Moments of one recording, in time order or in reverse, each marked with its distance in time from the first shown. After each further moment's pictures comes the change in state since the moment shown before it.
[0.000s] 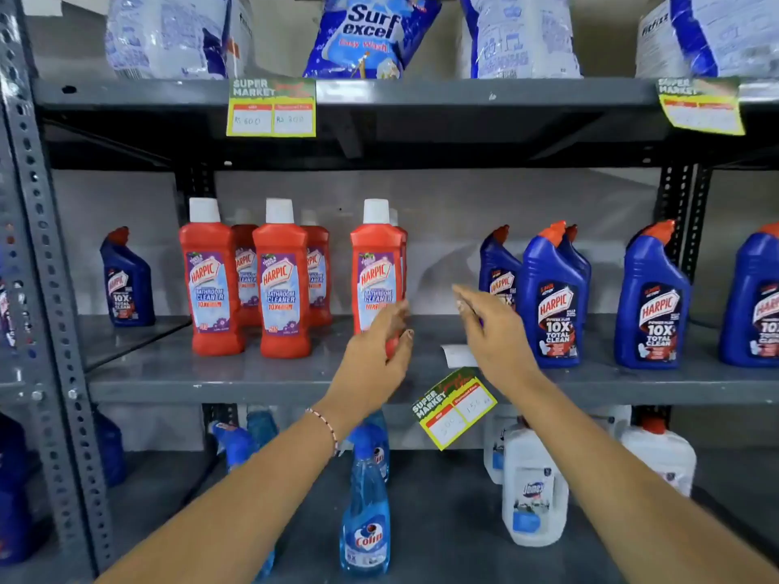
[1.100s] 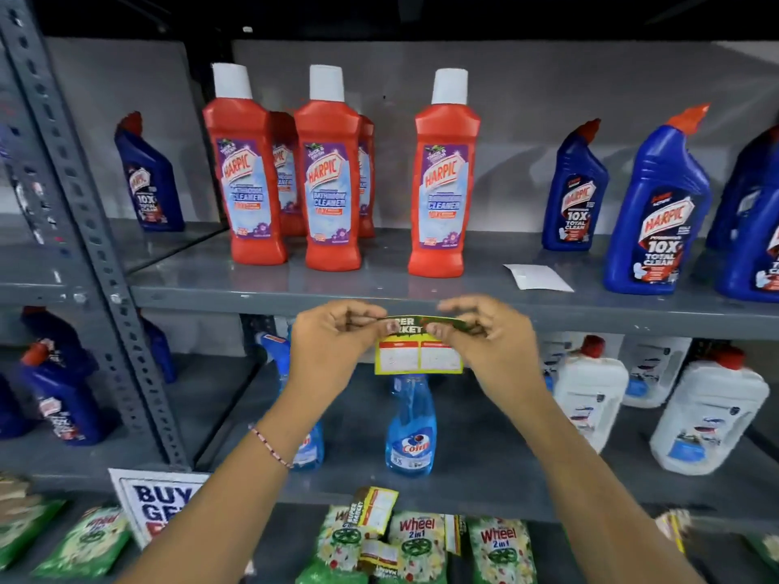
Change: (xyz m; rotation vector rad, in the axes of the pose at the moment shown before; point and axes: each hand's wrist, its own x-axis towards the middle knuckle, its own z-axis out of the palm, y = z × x) left_hand -0.075 -0.066 -0.072 -0.407 0.187 -0.541; right_hand -0.080 -0.058 0.092 0.515 -0.124 0.437
